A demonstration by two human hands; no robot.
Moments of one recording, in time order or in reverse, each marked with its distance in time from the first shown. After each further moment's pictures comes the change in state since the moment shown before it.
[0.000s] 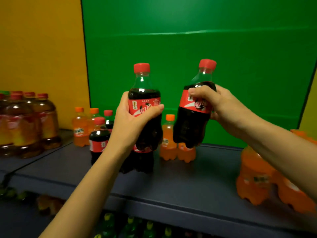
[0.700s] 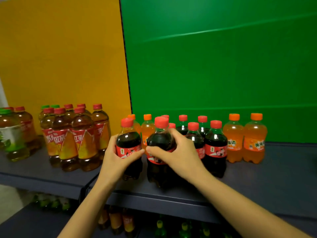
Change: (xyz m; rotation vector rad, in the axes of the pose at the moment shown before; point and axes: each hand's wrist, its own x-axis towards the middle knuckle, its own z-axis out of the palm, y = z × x) left_hand 0.005 -0.075 -0.242 0.212 -0.020 -0.145; right_hand 0.017 0.067 0.269 -0.202 0.127 -0.065
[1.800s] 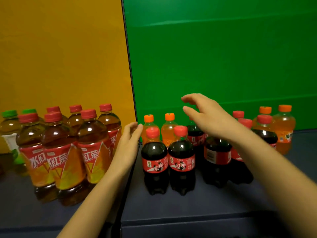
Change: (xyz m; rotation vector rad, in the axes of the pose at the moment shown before) left_hand 0.119 -0.071 -0.063 -0.026 -0.243 -0.113; right_hand 0.104 -0.034 0.054 -0.746 0.002 0.043
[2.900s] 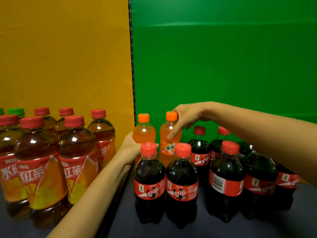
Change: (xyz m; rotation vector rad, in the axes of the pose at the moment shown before) left_hand 0.068 -0.017 0.023 -0.128 -0.140 -0.155; right_hand 0.126 0.046 0.036 -0.008 -0.713 0.110
